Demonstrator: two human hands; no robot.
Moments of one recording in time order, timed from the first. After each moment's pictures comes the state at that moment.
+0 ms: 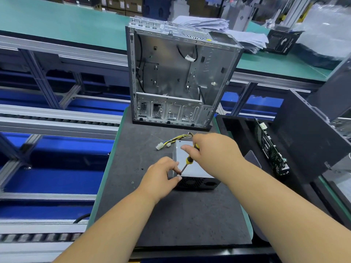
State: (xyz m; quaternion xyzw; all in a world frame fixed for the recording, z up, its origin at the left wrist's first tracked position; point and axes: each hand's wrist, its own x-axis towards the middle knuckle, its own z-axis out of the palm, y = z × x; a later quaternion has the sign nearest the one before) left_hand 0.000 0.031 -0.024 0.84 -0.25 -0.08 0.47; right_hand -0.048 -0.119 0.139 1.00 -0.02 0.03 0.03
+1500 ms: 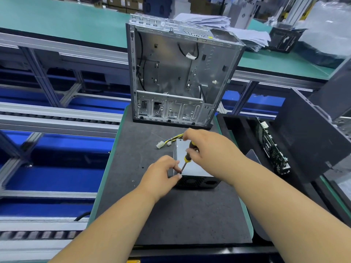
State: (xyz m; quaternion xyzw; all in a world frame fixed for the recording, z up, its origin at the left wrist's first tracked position) left_hand 0.000 0.030 -0.027 0.84 -0.25 -0.08 0.48; right_hand -0.051 -0.120 0.144 1.00 0.07 0.01 -0.06
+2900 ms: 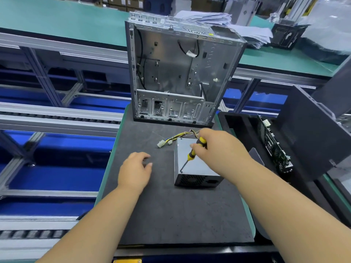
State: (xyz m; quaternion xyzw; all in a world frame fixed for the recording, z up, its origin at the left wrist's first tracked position) left_hand 0.026 0.076 -0.038 0.93 -0.06 0.01 0.37; right_hand -0.051 -0.129 0.138 0.99 -0.06 0.04 -0.12
